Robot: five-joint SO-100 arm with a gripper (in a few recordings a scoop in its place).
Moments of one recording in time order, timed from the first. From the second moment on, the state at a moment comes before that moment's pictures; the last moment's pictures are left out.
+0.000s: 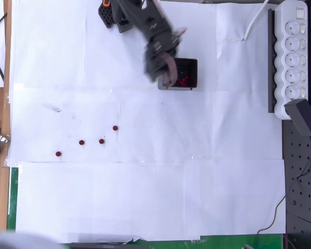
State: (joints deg) arm -9.7 73.6 74.0 65.6 -110.1
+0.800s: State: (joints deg) arm 0.7 86.3 58.3 24.4 -100.3
